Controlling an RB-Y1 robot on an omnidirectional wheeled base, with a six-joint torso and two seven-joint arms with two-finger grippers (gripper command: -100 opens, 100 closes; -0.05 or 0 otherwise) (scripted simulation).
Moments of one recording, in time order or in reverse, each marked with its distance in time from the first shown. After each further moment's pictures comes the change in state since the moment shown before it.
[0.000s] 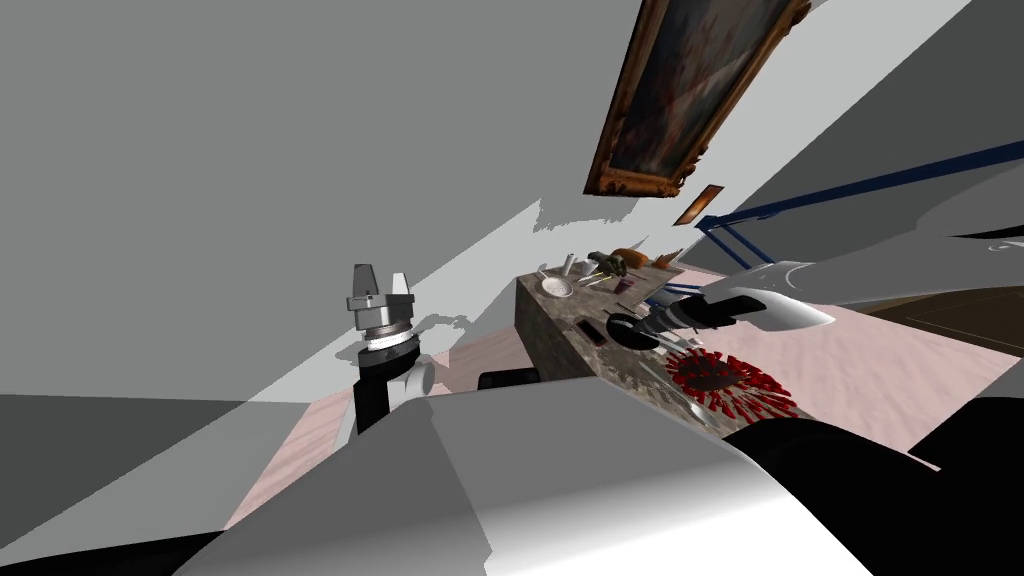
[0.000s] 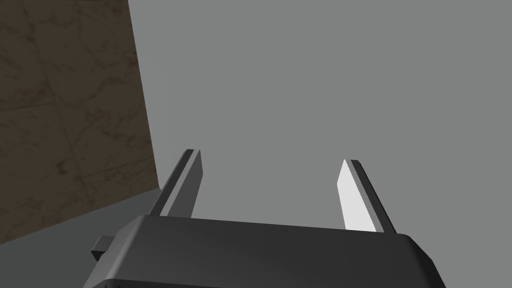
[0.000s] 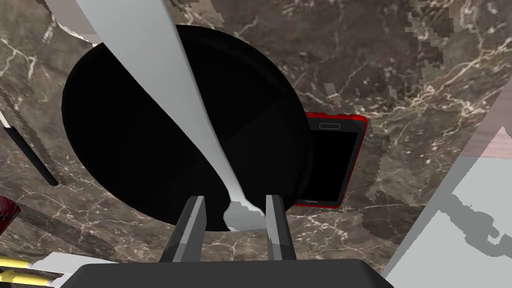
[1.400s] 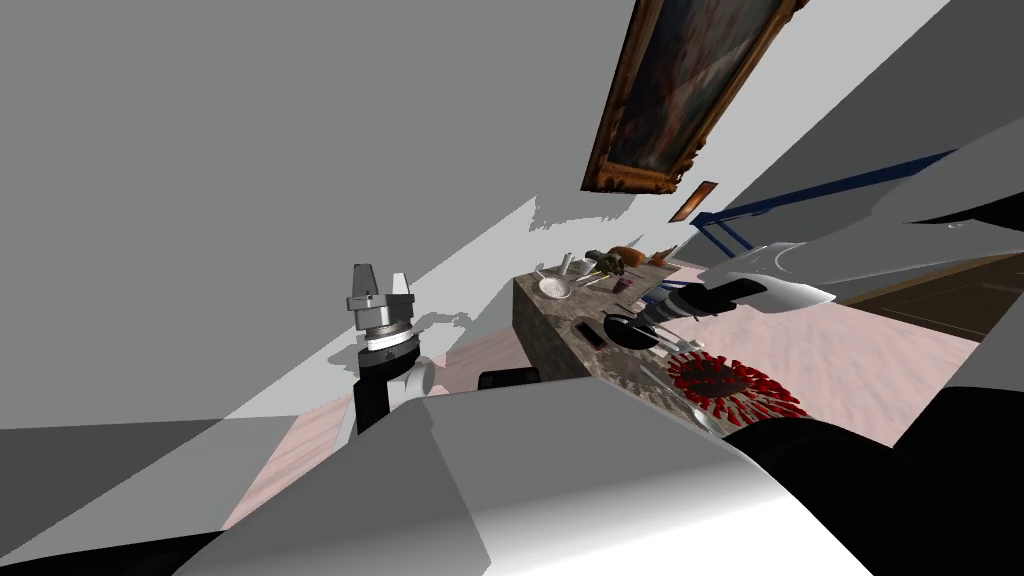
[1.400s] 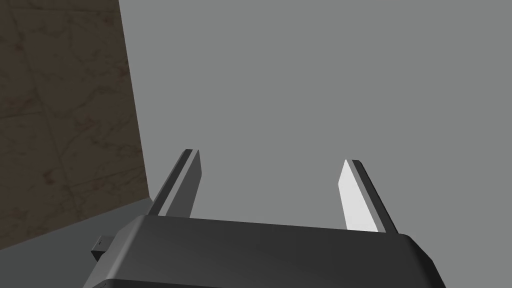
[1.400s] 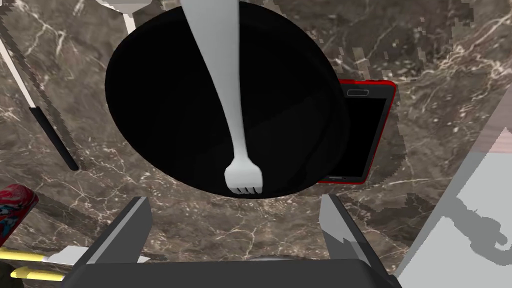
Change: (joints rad) left arm 0.000 0.000 0.000 0.000 0.000 0.000 0.000; right arm -0.016 -0.119 0.047 0.043 -0.061 -0.104 -0.036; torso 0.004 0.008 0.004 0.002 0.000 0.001
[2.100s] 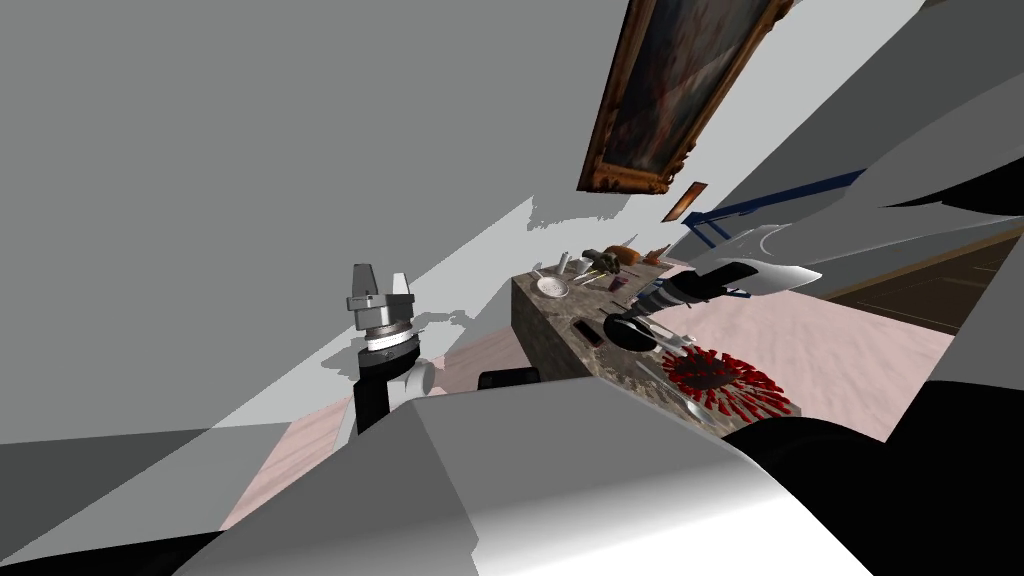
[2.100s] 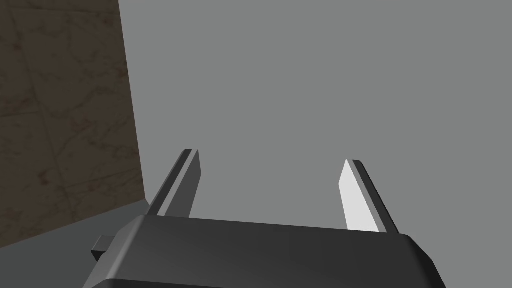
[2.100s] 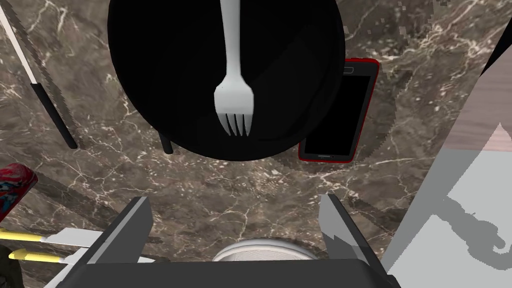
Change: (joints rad) left arm 0.000 0.000 0.000 0.000 0.000 0.000 0.000; right arm -0.038 -0.112 0.020 0.005 -0.035 -0.067 -0.036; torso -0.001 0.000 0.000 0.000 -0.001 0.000
